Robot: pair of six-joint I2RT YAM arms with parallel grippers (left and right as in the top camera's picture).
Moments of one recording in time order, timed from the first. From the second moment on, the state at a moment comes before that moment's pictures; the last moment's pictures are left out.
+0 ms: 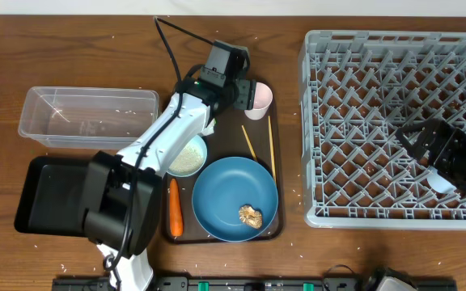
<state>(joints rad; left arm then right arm) -0.43 1.93 1.45 -0.43 0.06 -0.23 -0.45 1.17 1.45 -1.39 -0.55 0.16</state>
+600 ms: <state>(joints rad) -0.43 2.04 1.45 -0.42 0.10 -0.32 -0.45 1.17 1.41 -1.39 -0.52 0.16</state>
